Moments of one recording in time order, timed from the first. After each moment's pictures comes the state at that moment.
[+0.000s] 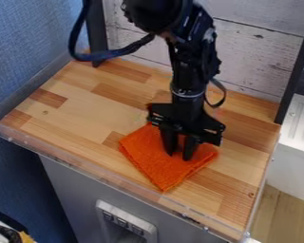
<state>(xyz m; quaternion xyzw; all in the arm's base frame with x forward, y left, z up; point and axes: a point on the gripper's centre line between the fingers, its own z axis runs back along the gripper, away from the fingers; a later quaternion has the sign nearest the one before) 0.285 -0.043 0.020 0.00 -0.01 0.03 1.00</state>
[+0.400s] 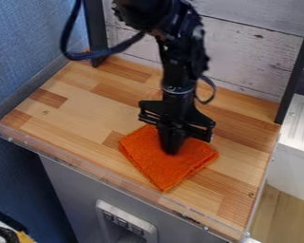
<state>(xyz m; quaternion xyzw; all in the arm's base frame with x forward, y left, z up) 0.285 -0.026 0.020 0.00 -0.01 0.03 1.00</state>
